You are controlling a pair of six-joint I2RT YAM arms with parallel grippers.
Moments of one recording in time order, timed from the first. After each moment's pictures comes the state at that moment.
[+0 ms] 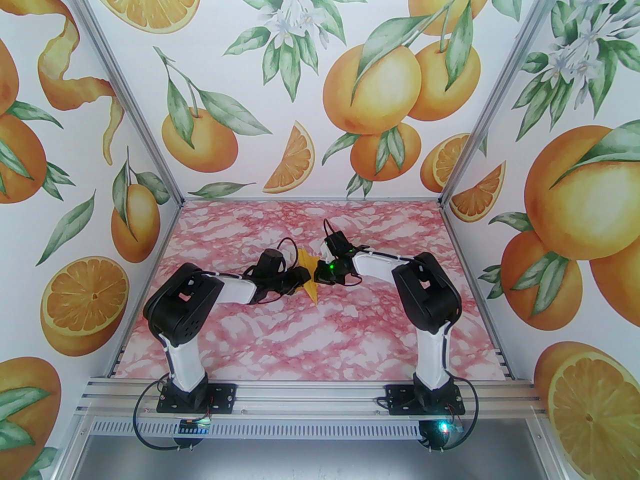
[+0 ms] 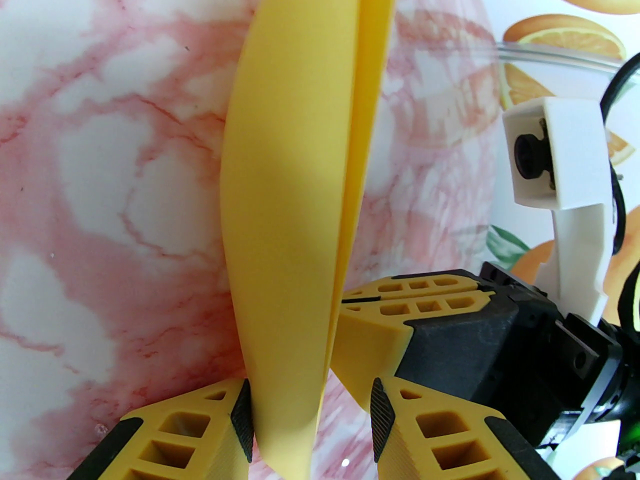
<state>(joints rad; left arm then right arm) -0.54 1.86 0.77 0.39 0.46 -1.09 0.52 2.02 1.26 -0.38 -0.38 0.59</state>
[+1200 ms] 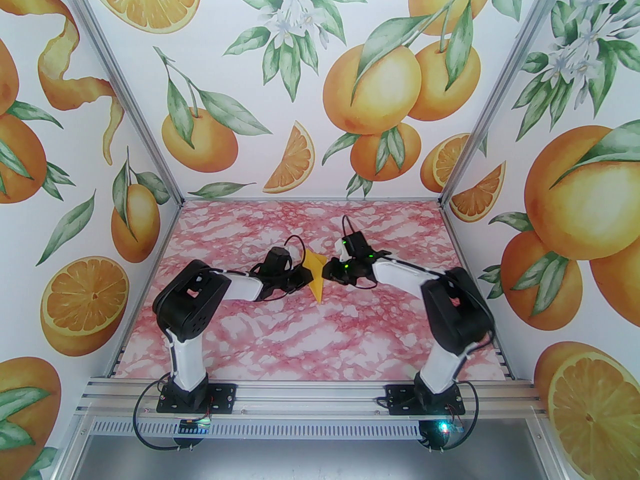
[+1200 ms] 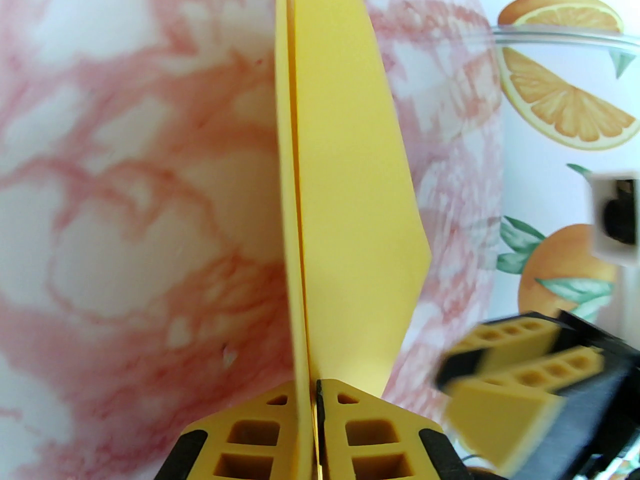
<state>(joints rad) -0.57 1.95 0.90 0.36 0.42 -0.98 0.44 1.73 1.04 -0.27 -0.42 0.67</state>
